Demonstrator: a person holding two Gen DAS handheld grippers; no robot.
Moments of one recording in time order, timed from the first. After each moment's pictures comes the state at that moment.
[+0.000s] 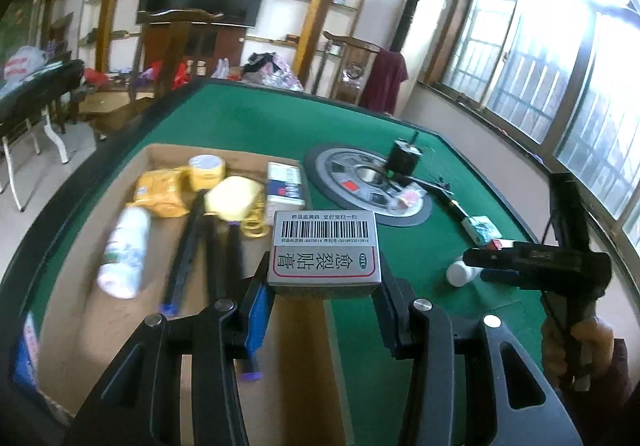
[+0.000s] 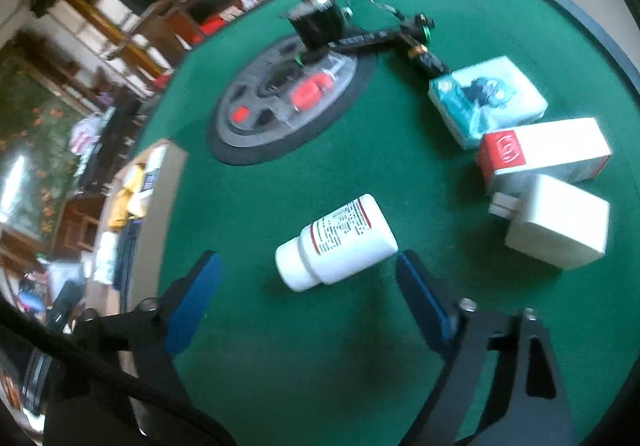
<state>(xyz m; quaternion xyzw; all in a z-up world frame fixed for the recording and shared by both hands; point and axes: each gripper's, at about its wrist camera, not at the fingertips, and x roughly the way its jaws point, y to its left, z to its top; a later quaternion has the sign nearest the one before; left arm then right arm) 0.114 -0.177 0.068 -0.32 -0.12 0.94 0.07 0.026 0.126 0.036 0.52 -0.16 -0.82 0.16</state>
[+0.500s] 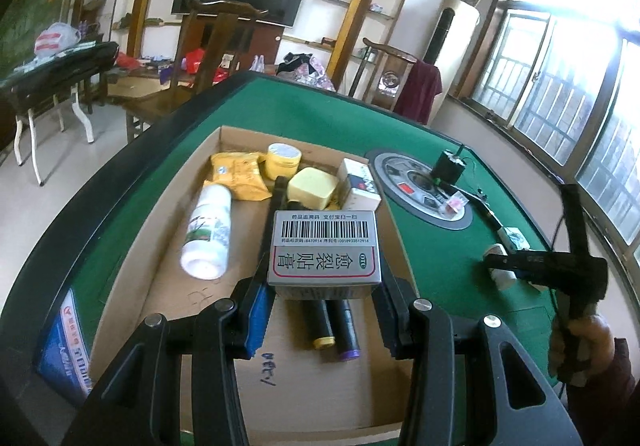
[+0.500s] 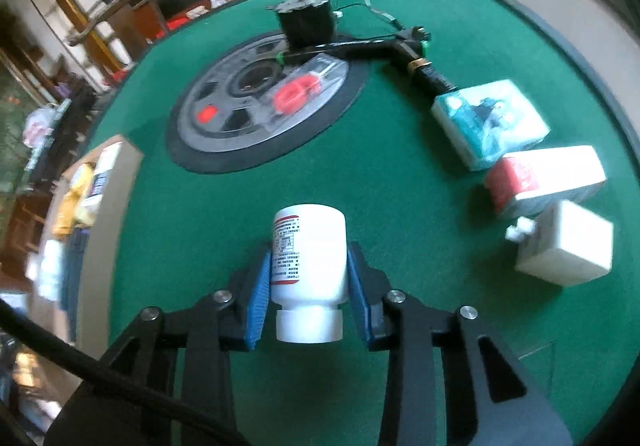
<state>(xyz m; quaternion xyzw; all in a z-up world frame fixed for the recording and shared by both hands) 0.123 -0.237 0.048 -0.32 -0.15 0.93 0.03 0.026 0.101 0.035 0.51 -0.11 -0.85 0.10</state>
